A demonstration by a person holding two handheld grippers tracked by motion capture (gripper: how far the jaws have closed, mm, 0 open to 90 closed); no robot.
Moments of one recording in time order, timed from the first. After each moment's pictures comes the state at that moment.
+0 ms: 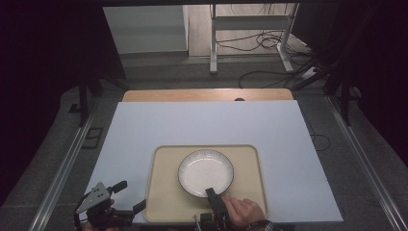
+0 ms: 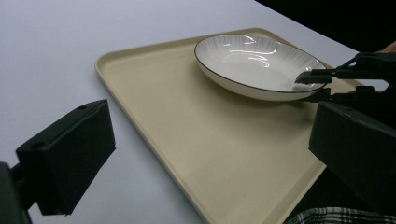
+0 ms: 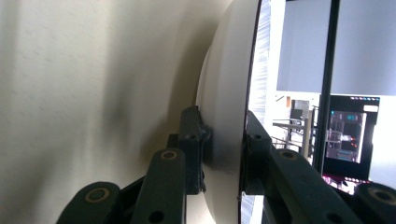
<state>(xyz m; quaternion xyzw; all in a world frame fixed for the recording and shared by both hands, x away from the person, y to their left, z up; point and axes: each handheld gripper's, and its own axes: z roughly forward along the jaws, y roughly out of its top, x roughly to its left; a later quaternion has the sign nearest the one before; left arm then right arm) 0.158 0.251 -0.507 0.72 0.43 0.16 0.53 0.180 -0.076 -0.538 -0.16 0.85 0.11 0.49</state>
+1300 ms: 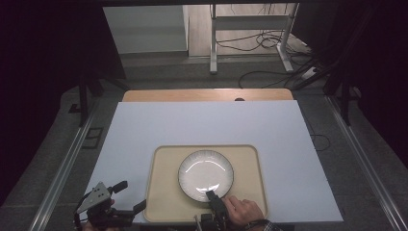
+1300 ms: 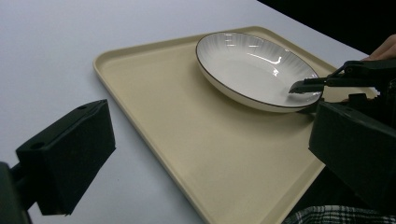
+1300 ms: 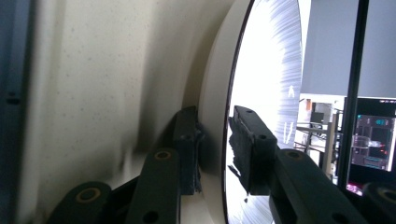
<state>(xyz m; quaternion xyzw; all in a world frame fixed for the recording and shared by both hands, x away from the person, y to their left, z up) 0.159 0.251 -0.507 0.72 0.43 0.15 0.53 0.183 -0.077 -0.547 -0.16 0.87 0.11 0.46</state>
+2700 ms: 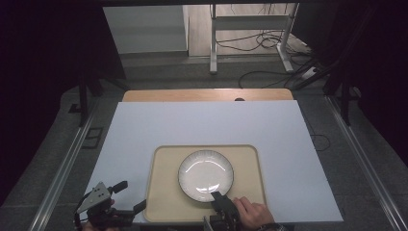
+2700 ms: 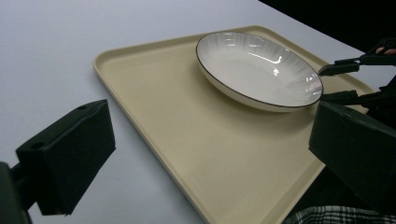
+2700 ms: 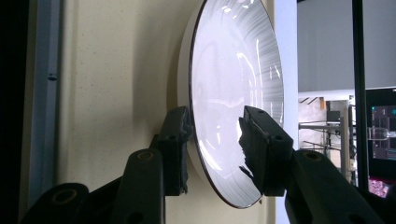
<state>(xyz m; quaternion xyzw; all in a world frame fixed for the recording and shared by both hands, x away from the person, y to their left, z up) 0.159 0.251 -0.507 0.72 0.43 0.15 0.53 0.172 -0.099 -0.517 -0.13 0.88 0.16 0.43</state>
